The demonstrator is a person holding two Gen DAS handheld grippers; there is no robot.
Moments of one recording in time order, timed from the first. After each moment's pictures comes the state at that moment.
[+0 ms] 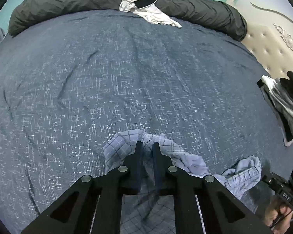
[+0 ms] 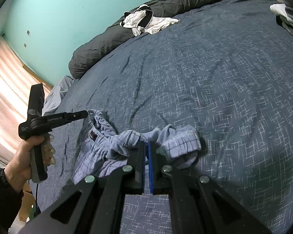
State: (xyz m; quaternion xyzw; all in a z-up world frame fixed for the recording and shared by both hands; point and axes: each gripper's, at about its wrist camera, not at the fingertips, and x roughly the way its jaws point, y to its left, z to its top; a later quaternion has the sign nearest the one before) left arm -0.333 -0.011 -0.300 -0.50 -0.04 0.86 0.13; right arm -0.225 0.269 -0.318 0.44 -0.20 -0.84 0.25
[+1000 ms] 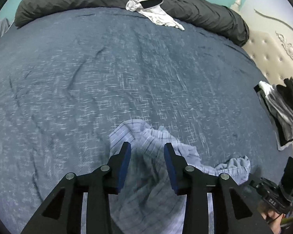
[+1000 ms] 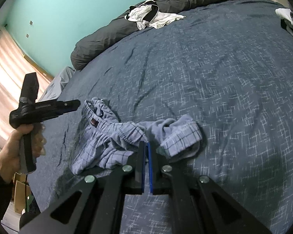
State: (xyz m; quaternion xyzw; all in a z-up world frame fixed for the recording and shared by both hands) left arm -0.328 -0.022 -0.297 -0.51 -0.07 0.85 0.12; right arm -0.215 0.260 -0.320 0.45 -0.17 -0.84 0.26
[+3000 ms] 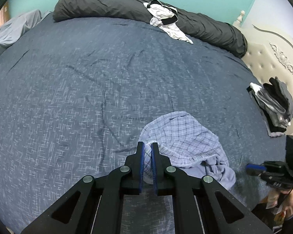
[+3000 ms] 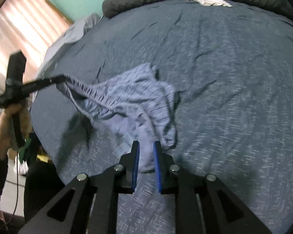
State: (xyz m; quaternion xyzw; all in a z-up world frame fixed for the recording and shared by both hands) left arm -0.141 -0.125 -0.235 -0.48 -0.10 0.87 0.08; right arm -0.126 0.203 -0.267 0.53 -0.03 -0.78 0.33
